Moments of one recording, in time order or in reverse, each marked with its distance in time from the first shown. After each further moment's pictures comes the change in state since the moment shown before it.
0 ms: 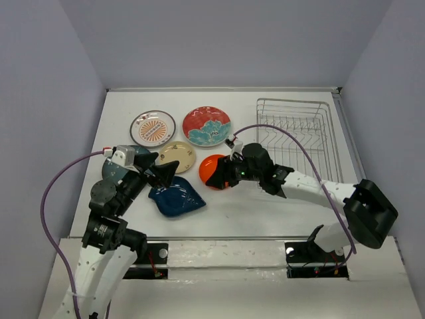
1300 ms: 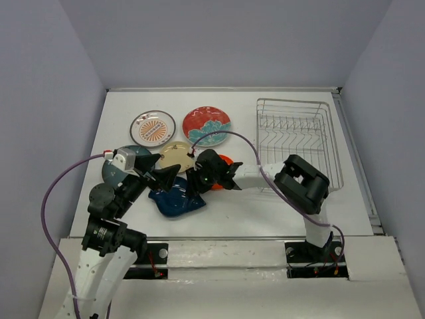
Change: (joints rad) left arm -0.001 -0.037 -0.015 0.019 0.061 0.014; right arm 0.129 0.565 0.376 -0.099 0.089 -0.084
